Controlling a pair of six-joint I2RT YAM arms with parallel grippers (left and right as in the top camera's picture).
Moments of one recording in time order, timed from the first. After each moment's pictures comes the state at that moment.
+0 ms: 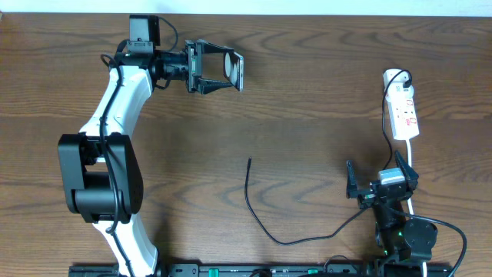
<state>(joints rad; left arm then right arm) -0.03 1.99 1.56 -0.48 1.29 -1.44 -0.07 0.01 0.01 -0.05 -0.23 -0.21</state>
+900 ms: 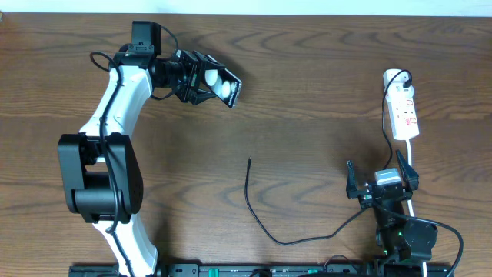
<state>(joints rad) -0.03 1.99 1.56 -0.67 0.89 -1.07 -0.07 0.01 0.01 -0.05 -0.21 -0.31</state>
